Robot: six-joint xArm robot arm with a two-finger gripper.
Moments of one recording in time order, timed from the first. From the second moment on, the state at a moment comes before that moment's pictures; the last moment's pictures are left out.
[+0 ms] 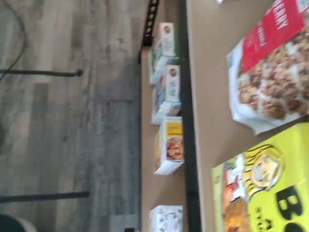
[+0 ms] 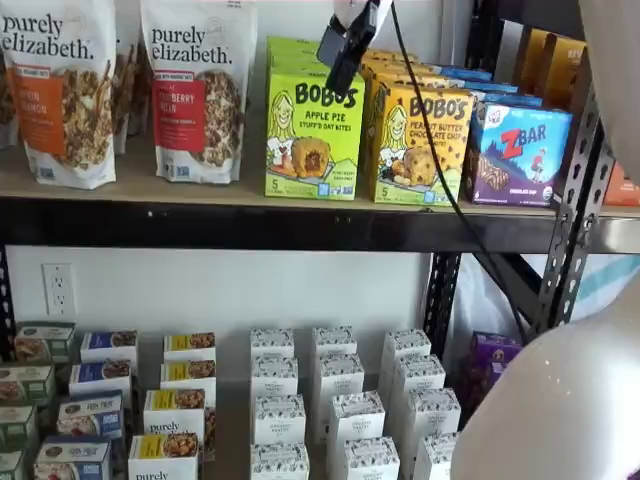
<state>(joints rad) 0.26 -0.35 -1.44 0.32 1.52 -1.24</state>
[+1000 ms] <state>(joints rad) 0.24 -0.19 -1.54 0.26 1.41 -1.29</state>
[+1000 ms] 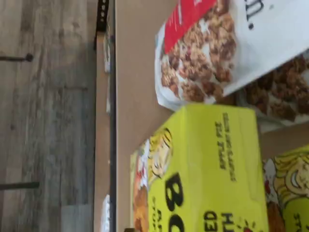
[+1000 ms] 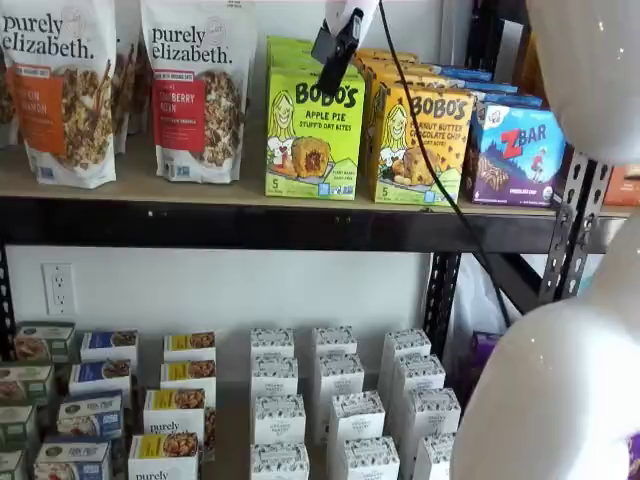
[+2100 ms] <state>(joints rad) 0.21 -0.05 -1.69 0.22 1.63 -1.33</state>
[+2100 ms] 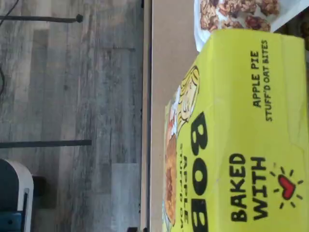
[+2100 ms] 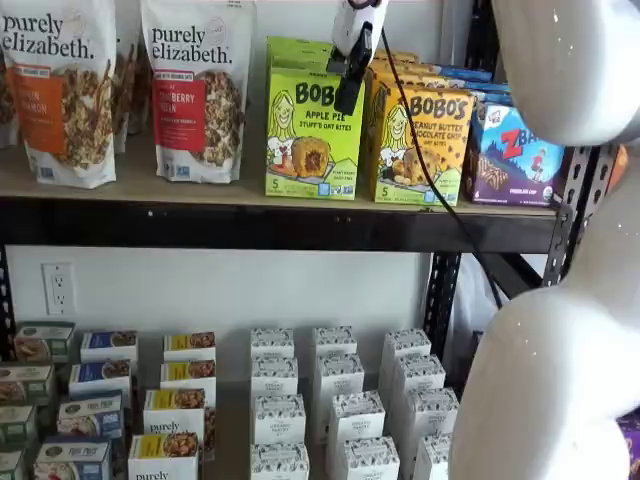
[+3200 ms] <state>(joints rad) 0.20 -0.07 -1.66 0.23 1.61 -1.33</state>
